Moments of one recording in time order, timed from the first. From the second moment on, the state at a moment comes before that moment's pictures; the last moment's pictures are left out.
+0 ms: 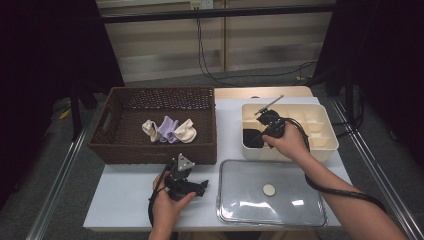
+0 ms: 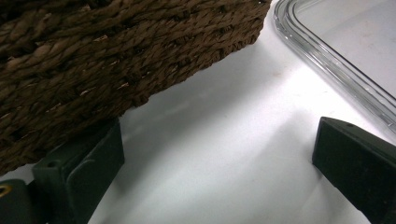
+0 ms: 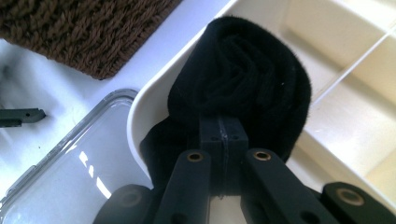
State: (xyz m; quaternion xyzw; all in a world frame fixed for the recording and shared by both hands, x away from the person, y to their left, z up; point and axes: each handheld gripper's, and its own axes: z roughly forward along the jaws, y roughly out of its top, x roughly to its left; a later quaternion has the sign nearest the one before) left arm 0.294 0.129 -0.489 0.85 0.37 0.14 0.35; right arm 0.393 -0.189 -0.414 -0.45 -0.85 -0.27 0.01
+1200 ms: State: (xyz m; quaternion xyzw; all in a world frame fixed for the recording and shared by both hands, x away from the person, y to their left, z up) left arm 0.294 0.129 -0.489 0.85 0.37 0.14 0.35; right arm 0.393 -0.183 -0.426 -0.43 -0.87 -0.25 0.02
